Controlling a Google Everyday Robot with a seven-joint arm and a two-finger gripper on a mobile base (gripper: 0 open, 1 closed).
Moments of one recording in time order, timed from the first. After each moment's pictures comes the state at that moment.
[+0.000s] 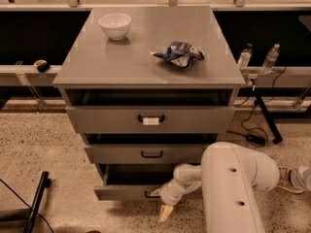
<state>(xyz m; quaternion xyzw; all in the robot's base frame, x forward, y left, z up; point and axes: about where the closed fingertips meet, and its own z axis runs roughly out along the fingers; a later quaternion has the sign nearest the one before) 0.508 -0.014 0.183 -0.77 0.56 0.23 0.17</state>
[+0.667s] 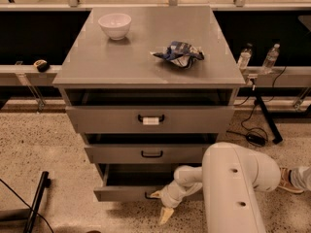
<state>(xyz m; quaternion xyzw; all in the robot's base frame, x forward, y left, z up) 0.493 -0.017 0.180 -0.77 0.56 0.24 0.17</state>
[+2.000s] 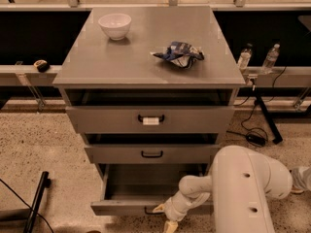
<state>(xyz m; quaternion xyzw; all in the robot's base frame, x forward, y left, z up) 0.431 -0.029 0.182 -0.76 0.57 0.28 0.15</state>
